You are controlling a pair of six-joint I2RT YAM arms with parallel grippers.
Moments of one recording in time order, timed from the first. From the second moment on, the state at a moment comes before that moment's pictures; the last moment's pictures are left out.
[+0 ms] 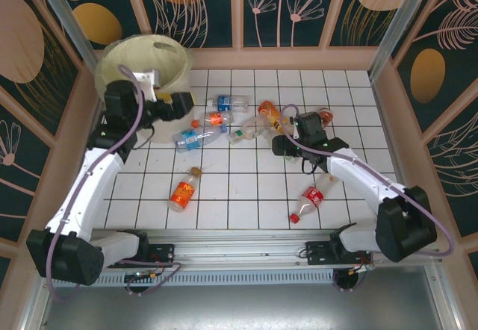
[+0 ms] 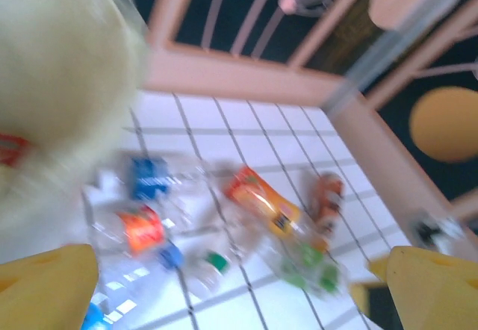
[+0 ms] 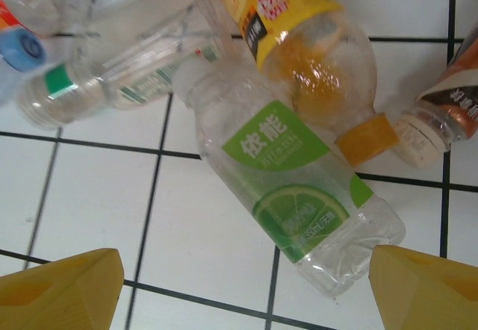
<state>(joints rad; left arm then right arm) -0.20 1.18 1.10 -0.27 0.50 -0.42 0.45 1.33 0.86 -0.41 0.01 0.33</state>
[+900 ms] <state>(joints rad) -0.45 1.10 0.56 0.10 0.57 -0.67 0.46 1.64 0.95 -0.39 0.13 0.23</state>
